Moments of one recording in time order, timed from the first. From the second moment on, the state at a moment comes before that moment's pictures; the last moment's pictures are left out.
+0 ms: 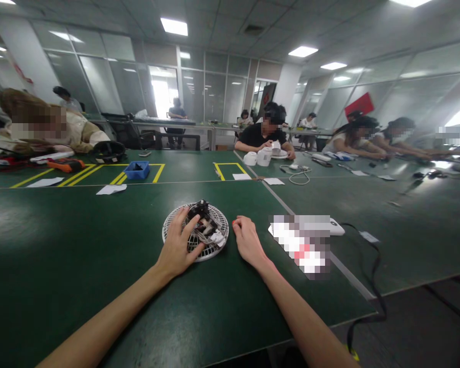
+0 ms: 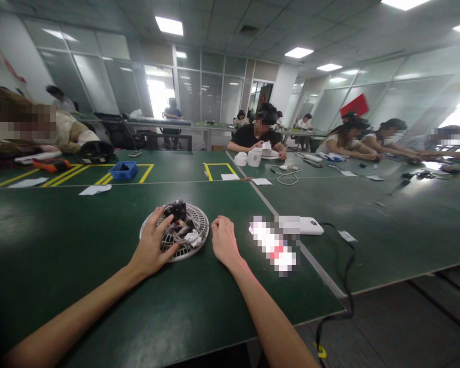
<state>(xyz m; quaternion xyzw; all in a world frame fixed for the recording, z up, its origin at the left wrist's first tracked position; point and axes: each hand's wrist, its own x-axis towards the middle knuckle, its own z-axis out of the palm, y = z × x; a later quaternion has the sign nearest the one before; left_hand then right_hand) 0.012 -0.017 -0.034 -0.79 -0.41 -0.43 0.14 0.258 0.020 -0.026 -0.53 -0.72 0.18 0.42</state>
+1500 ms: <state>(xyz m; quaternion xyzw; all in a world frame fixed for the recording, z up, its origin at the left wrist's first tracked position) 0.022 -0.041 -0.022 -0.79 -0.33 -0.49 0.19 0.222 -0.032 0.002 -0.30 -0.84 0.00 0.45</state>
